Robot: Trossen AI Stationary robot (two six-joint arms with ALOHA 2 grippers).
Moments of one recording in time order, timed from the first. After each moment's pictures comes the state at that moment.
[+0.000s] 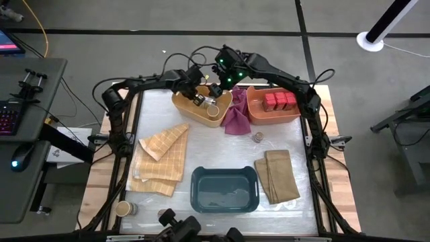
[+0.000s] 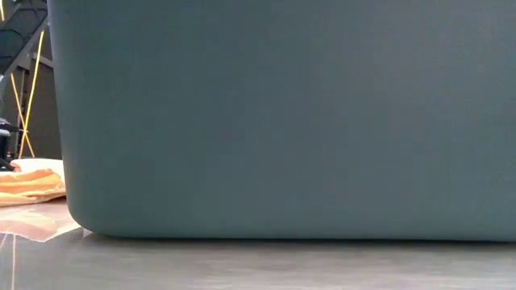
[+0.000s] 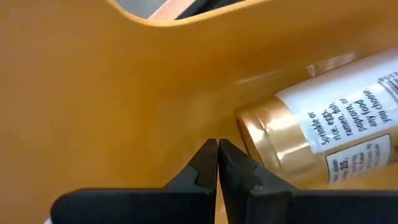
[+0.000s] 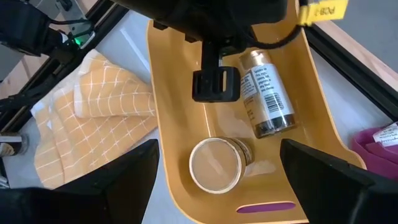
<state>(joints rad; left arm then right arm) 0.68 1.93 1.37 -0.64 -0.16 -0.10 -0.49 2.10 2.21 -1.07 -0.27 0.31</state>
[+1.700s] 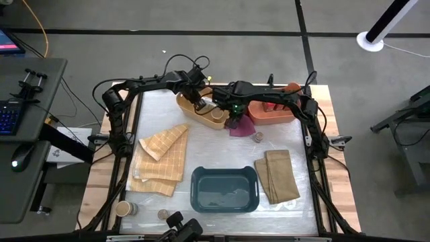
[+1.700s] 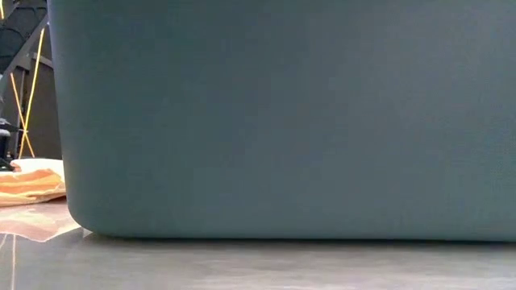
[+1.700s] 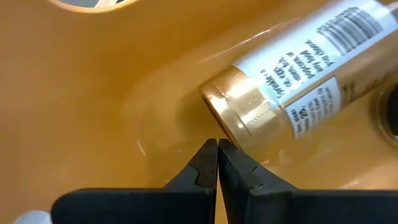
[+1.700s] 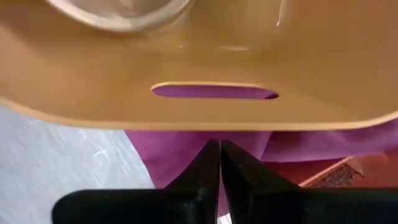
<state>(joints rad) 0.66 1.93 1.37 -0.64 -0.01 0.06 -0.33 2.10 1.87 -1.31 0.13 0.09</state>
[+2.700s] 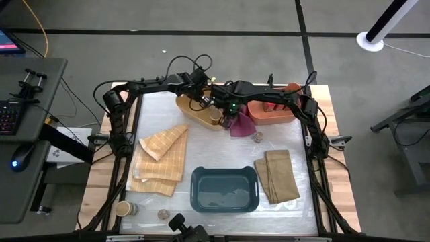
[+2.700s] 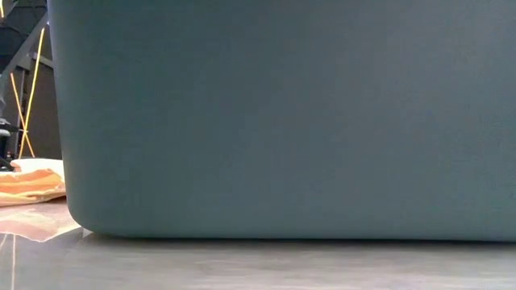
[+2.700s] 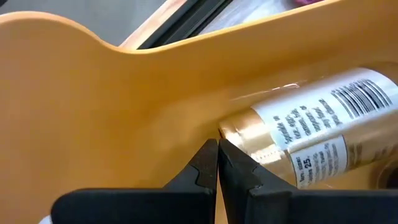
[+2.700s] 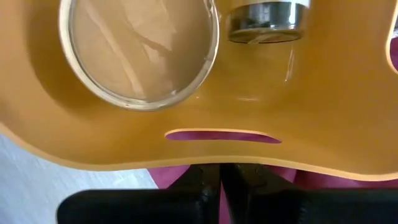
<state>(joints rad) 0.60 1.93 1.37 -0.55 -0.13 -0.12 -0.33 2.10 1.86 -1.15 0.05 0.10</state>
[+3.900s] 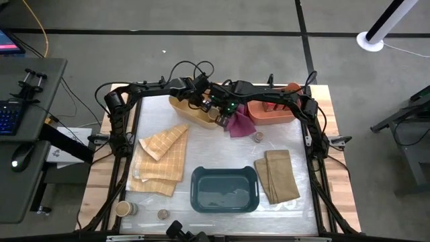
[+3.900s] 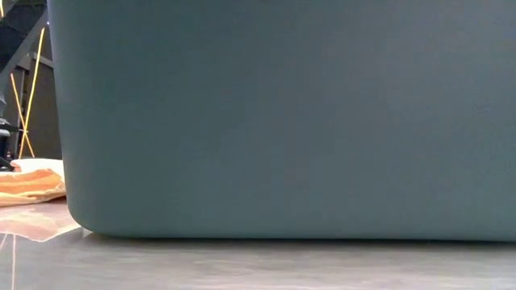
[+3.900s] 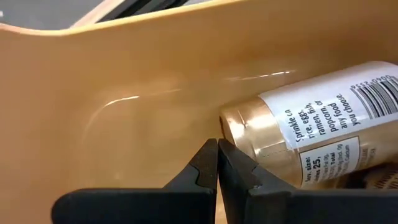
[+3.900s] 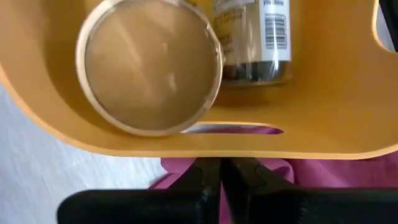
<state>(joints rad) 0.55 1.93 1.35 -0.60 -0.18 -0.30 -0.33 2.10 1.86 -1.07 0.04 0.10</state>
